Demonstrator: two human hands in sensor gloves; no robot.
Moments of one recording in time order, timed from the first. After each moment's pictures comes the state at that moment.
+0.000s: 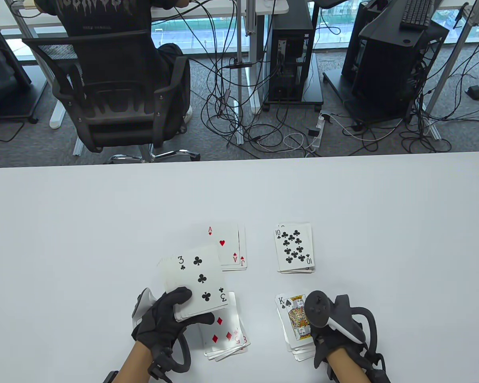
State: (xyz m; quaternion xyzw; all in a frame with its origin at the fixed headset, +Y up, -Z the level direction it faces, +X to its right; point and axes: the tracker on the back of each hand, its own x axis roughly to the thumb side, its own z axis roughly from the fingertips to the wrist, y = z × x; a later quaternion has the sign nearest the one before) left_hand -0.195 -0.795 -0.266 -0.28 -0.14 0.88 0.37; right_hand 0.153 -0.768 -0.250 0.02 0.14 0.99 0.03
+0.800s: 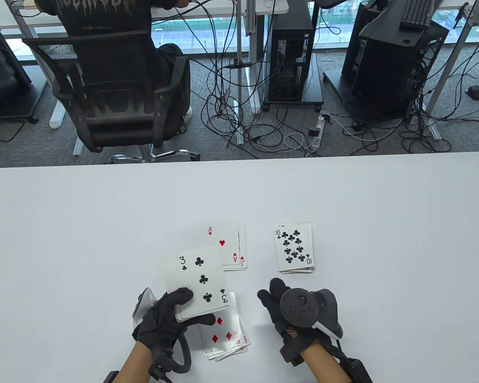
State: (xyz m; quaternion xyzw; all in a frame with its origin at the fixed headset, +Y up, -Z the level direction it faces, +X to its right) left_hand -0.196 -0.795 -0.266 -0.28 -0.14 0.87 0.37; right_hand 0.073 -0.704 -0.254 0.19 -0.06 0.93 0.30
